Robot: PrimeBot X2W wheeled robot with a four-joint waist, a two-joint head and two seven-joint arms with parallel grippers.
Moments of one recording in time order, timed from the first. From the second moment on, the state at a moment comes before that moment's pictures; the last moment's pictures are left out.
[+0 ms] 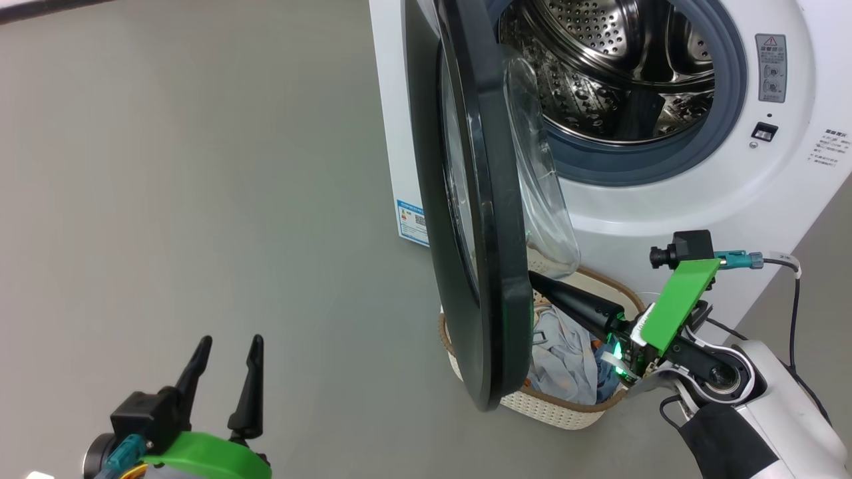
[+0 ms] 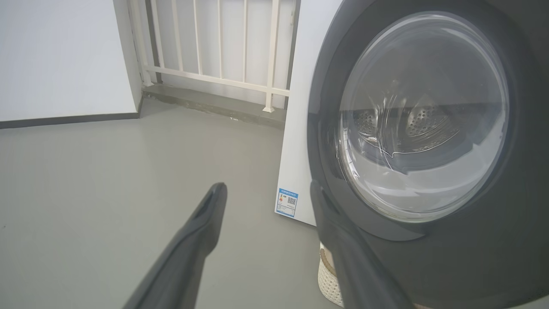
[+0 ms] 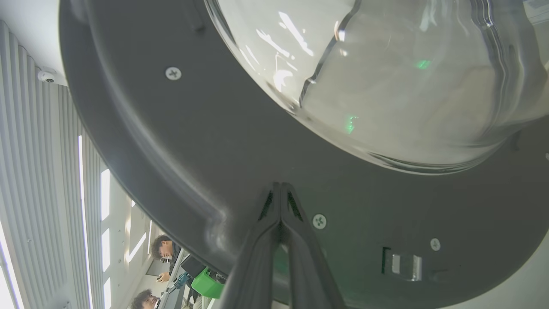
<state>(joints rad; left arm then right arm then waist) -0.12 0.11 -0.15 0.26 -0.33 -0.13 -0.26 -0.47 -0.23 0.31 0.38 1.64 0.13 0.60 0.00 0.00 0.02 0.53</state>
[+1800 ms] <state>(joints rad) -0.10 0.10 -0.08 0.23 -0.31 -0.13 -0.26 -0.23 -0.36 0.30 0.23 0.99 0.13 -0.17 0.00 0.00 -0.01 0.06</state>
